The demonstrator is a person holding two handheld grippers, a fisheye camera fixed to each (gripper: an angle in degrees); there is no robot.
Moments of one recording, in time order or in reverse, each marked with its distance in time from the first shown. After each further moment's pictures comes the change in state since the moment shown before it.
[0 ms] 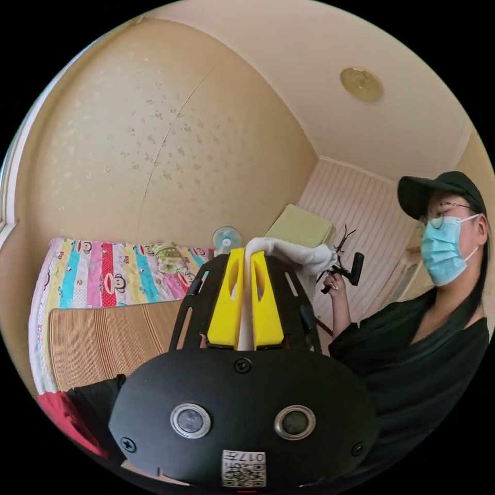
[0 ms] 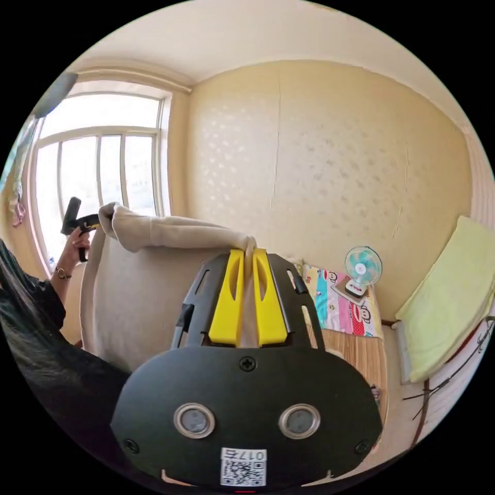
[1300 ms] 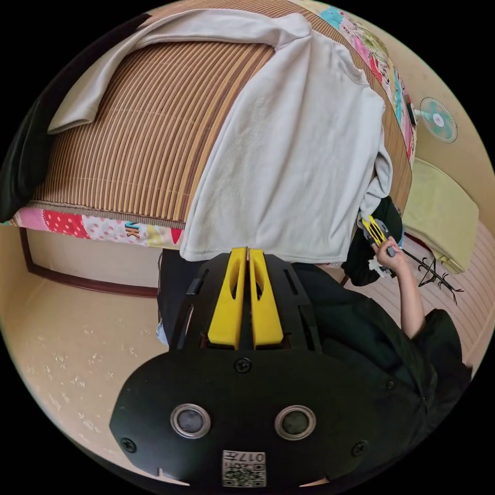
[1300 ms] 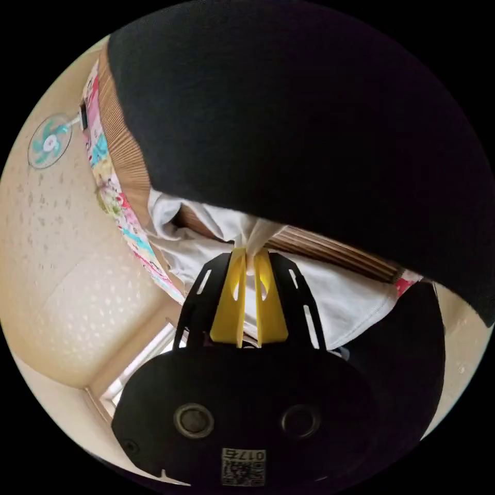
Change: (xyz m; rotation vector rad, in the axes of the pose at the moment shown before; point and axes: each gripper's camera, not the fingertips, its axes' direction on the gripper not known) left arm -0.213 0.249 0.230 -0.971 -0.287 -0.926; right arm 0.327 0.207 0.354 -0.641 -0.431 1.614
